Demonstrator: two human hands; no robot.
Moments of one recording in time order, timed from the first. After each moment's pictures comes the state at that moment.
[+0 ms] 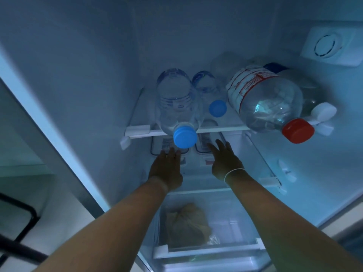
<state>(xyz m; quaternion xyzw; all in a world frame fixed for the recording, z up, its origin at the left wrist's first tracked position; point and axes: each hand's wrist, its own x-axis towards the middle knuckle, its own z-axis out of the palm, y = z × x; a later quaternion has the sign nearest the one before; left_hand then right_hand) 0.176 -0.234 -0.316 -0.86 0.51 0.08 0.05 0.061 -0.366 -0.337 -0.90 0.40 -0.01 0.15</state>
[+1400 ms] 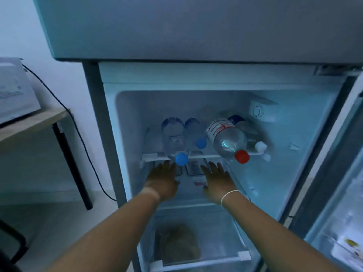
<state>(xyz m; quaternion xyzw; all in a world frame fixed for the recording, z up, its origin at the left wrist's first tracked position) 0.130 -0.164 -0.222 -0.85 0.53 0.02 -0.04 -0.006 -0.271 -0.238 -0.92 0.38 0.00 0.05</state>
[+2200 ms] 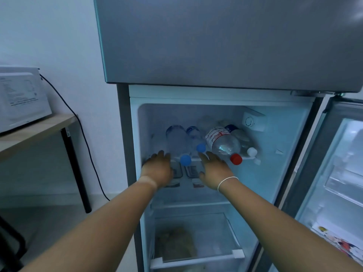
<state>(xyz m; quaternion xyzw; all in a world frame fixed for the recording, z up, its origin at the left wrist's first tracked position) 0.125 -0.123 -0.167 -0.86 0.50 -0.04 -0.09 -0.013 -0.228 -0.171 -0.93 0.37 -0.07 0.02</state>
